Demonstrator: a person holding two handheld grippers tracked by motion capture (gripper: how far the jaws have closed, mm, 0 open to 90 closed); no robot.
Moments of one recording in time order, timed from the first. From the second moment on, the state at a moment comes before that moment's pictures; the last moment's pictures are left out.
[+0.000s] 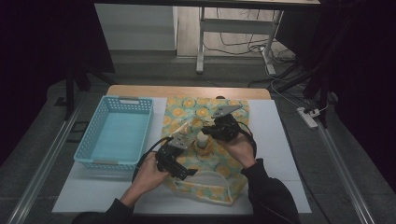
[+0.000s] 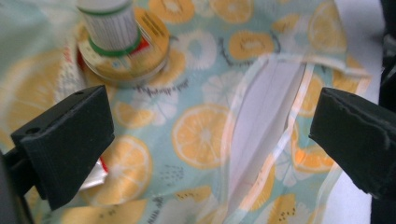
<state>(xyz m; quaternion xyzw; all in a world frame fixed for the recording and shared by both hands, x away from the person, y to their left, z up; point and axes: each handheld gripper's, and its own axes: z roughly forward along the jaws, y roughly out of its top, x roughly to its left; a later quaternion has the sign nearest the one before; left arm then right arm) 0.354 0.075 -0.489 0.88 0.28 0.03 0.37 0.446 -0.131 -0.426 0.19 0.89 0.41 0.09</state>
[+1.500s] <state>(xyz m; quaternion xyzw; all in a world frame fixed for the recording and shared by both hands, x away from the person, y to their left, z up) 0.365 0.059 -0.517 0.90 0.32 0.01 0.29 0.445 -0.132 -0.424 0.19 0.89 0.41 0.09</state>
